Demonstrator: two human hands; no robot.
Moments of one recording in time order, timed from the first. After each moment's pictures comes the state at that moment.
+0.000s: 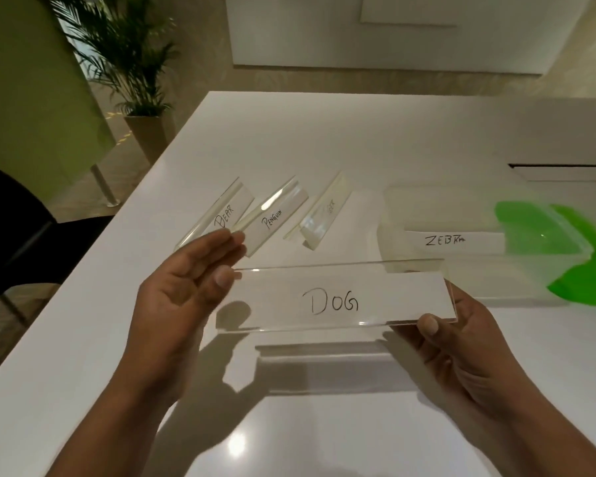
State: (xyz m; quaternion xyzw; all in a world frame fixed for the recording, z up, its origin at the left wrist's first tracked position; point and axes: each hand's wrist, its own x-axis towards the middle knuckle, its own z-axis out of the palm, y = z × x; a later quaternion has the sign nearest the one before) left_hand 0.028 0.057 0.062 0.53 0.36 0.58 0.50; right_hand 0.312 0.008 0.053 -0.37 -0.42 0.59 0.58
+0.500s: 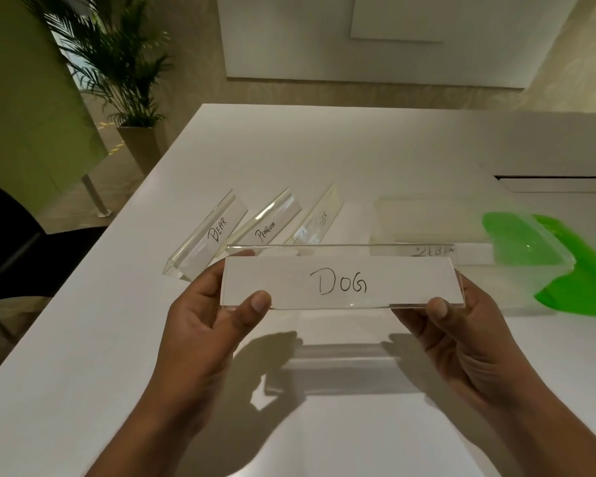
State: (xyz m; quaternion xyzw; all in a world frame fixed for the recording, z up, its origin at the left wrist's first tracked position) left_hand 0.060 0.046 0.069 0.48 0.34 0.58 0.57; right_hand 0.319 0.026 0.071 -0.34 -0.41 0.56 0.64
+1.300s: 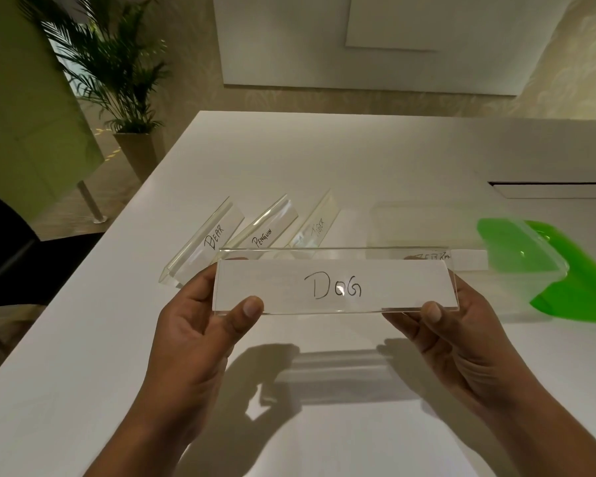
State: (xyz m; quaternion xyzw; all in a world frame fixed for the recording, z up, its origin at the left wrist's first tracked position) left_hand 0.061 0.046 0.076 0.50 0.32 0.59 0.55; right_hand 0.325 0.031 0.071 -0.35 -0.46 0.54 0.62
